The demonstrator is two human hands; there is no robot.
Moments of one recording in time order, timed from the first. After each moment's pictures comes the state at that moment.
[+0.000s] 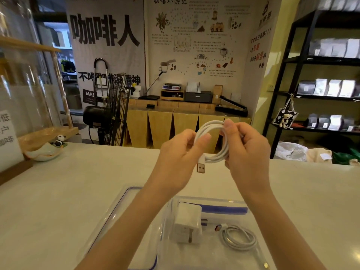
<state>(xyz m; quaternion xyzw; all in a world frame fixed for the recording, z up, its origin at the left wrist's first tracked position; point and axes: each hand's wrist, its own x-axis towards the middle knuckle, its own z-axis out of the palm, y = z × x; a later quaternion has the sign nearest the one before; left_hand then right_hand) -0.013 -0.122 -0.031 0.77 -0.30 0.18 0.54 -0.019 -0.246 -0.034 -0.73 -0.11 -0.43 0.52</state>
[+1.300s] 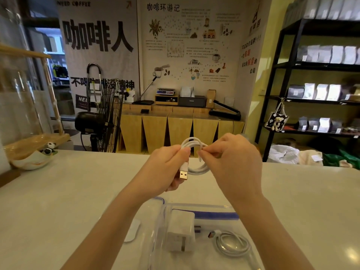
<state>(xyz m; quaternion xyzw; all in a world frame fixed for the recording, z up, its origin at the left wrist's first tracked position) -0.009 -0.111 -0.025 0.79 -0.25 0.01 0.55 -0.022 -0.251 -0.032 -0.86 -0.08 -0.47 0.18</state>
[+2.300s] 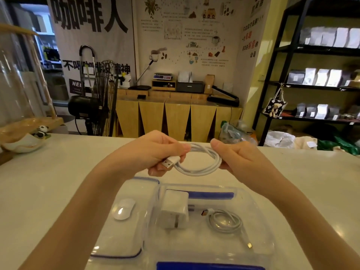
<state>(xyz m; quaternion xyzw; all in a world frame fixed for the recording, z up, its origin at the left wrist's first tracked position) -0.005 -0.098 -0.020 0.80 -0.27 -0.17 0.50 -0.044 -0.286 -0.041 -0.88 -0.13 -0.11 0.45</state>
